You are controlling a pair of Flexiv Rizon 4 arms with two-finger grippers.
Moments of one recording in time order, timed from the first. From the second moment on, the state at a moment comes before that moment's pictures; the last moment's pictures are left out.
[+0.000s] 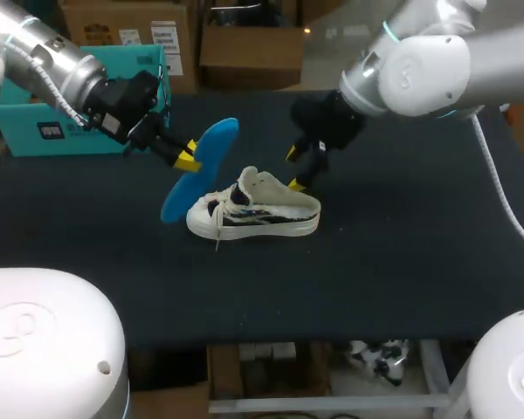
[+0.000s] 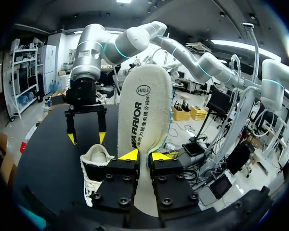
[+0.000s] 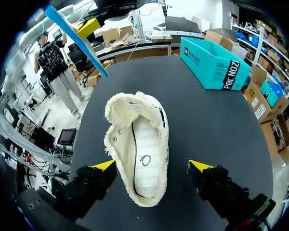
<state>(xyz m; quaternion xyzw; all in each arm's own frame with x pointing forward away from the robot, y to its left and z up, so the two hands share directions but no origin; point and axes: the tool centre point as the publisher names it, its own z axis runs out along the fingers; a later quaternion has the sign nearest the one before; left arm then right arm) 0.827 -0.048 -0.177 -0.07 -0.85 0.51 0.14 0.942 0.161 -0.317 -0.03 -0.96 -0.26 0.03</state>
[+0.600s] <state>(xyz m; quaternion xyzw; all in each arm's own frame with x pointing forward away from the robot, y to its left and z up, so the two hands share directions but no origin) 0.823 0.021 -0.211 0.01 -0.86 0.50 0.11 0.944 0.186 -0.338 -0.08 -0.99 -0.11 0.01</state>
